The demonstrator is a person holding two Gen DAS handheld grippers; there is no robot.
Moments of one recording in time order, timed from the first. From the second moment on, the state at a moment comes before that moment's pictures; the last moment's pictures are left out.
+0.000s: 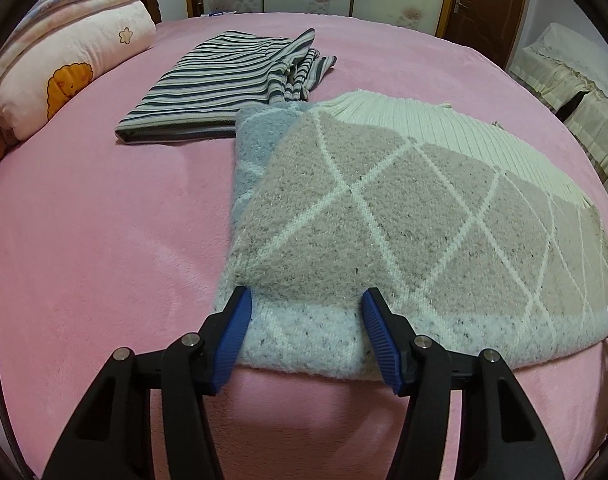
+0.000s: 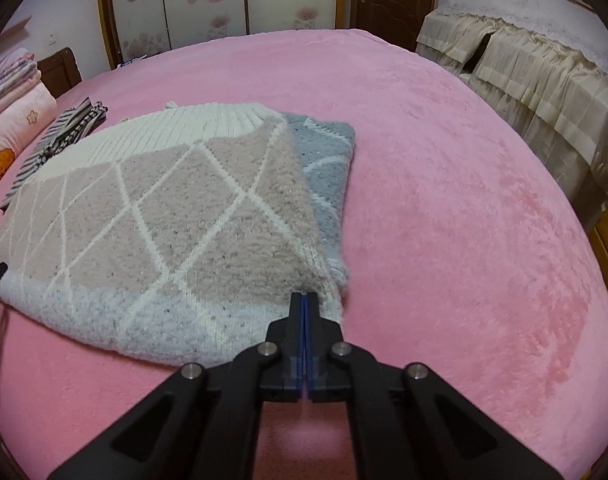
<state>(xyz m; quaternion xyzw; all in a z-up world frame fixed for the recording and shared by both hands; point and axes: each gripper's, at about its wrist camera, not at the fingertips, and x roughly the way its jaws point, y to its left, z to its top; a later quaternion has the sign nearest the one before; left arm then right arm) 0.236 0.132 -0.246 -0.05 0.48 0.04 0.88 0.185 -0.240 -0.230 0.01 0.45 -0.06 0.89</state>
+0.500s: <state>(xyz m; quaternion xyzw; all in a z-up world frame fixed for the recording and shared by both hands) 0.224 0.119 -0.217 -0.08 0.49 0.02 0.87 0.175 -0.222 -0.193 0.03 0.44 -0.04 0.90</state>
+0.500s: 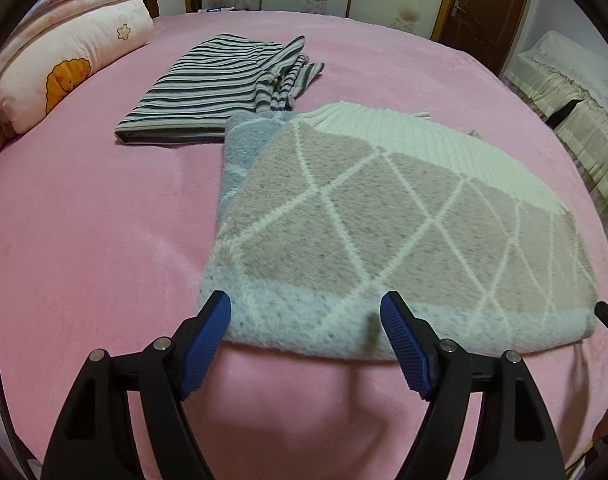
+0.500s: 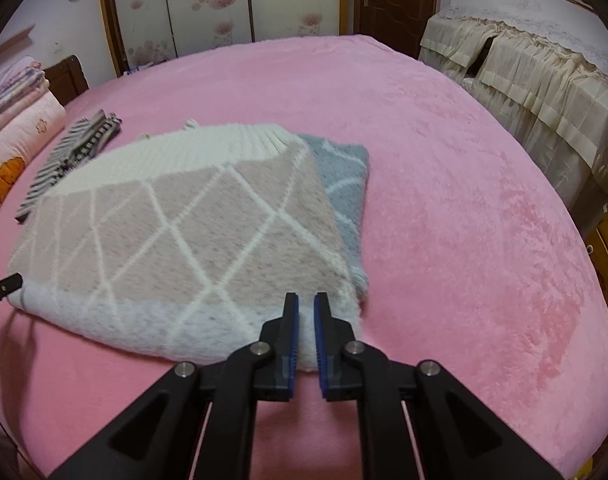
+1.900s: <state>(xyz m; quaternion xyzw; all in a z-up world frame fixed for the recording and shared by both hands) 0.235 0.159 -0.301 -0.45 0.34 -0.08 0.82 0.194 -0.103 -0.179 0.00 0.39 0.09 0.92</state>
